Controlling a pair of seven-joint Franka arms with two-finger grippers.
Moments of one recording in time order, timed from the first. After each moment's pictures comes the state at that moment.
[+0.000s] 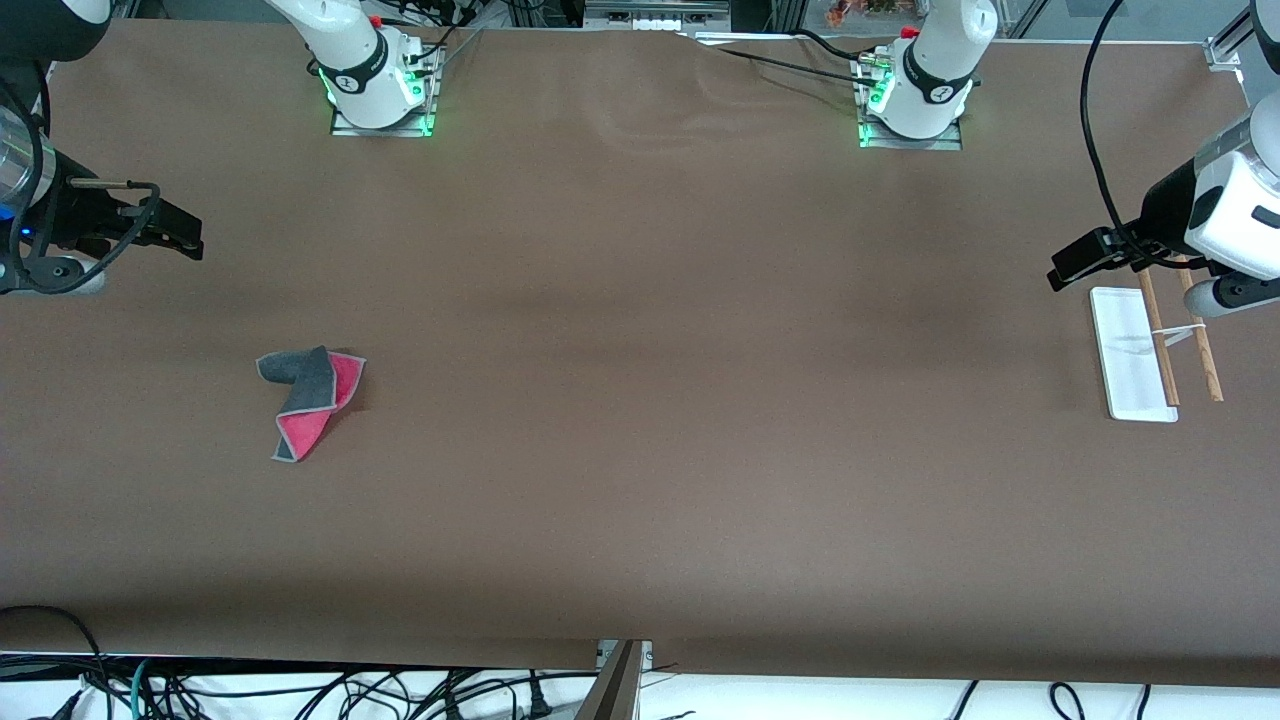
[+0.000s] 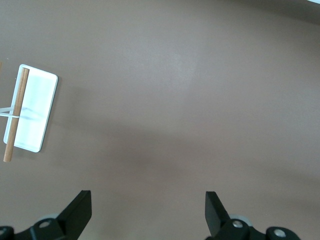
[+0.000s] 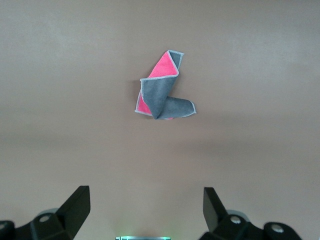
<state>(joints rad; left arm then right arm) -0.01 0.07 -0.05 -1.54 -0.03 1.57 -0.35 0.05 0.11 0.02 -1.47 -0.08 1.47 0.02</state>
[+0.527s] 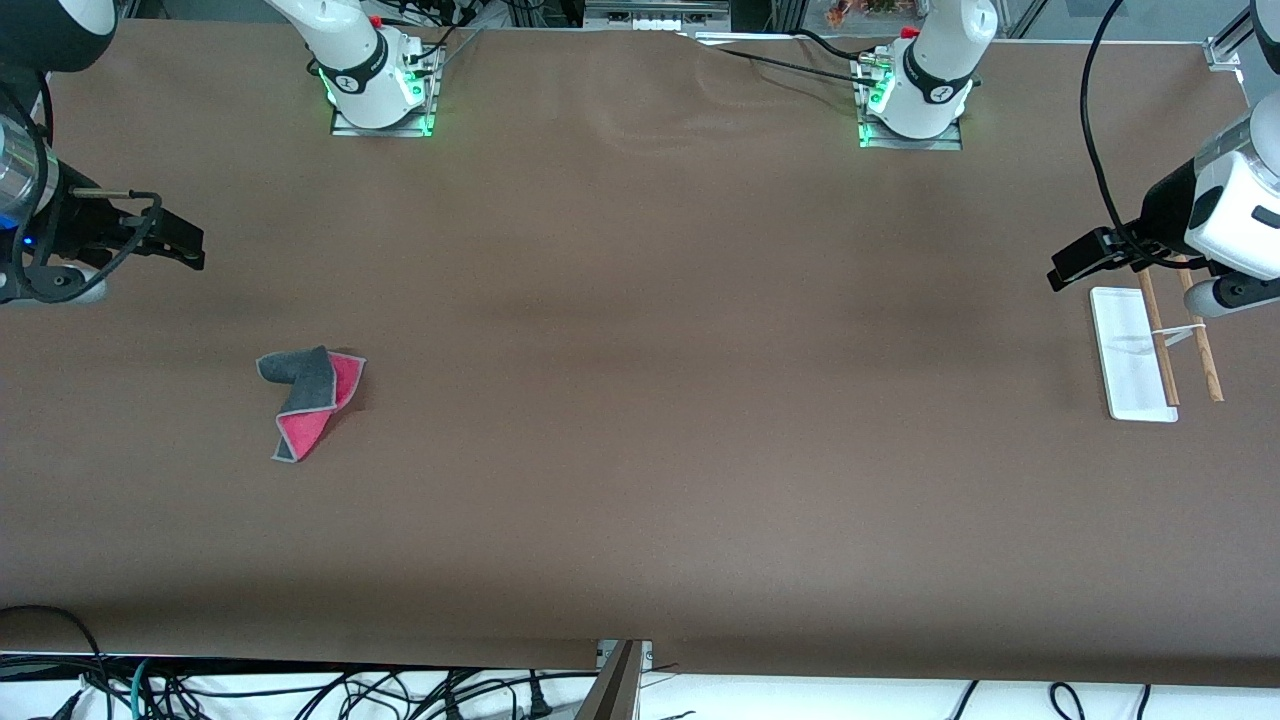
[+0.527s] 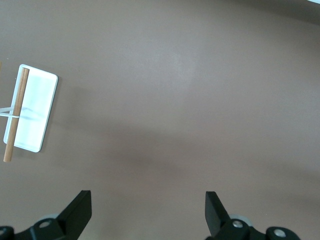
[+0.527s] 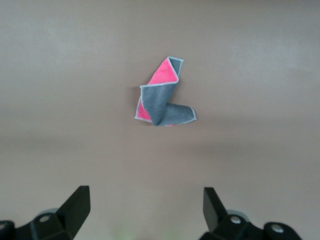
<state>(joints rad) -0.01 0.07 -0.05 -1.54 -0.03 1.57 -0.35 0.05 0.14 0.02 -1.47 -0.08 1.51 0.02</state>
